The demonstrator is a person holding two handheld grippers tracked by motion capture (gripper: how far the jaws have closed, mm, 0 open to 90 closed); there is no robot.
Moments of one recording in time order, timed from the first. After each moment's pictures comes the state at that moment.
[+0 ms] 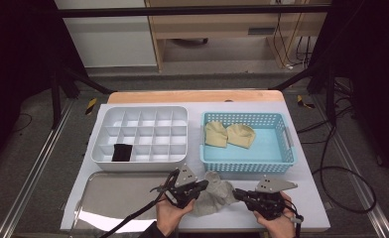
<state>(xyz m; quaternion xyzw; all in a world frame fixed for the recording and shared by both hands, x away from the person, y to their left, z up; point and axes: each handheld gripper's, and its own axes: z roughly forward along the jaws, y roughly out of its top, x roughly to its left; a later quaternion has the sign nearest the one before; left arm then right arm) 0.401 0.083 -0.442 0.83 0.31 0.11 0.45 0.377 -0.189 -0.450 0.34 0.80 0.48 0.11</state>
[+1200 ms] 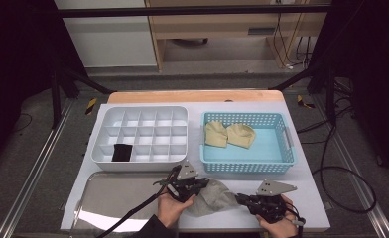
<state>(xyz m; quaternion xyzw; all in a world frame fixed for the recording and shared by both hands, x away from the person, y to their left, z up) 0.424 0.083 -0.447 0.83 0.31 0.10 0.45 0.374 -0.198 -0.462 0.35 0.81 0.46 0.10</state>
